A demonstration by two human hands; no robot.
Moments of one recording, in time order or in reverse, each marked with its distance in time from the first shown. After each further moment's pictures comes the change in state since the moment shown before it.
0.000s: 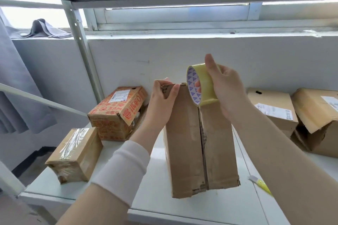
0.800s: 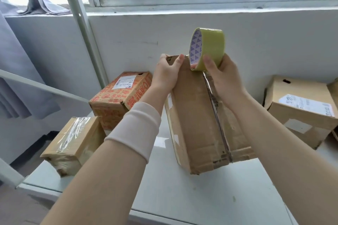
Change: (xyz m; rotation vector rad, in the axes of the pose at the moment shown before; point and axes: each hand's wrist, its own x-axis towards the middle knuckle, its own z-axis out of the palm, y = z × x) left_hand 0.092 -0.047 0.007 -0.008 0.032 -0.145; right_hand 0.071 0.090 0.022 -0.108 -0.062 -0.180
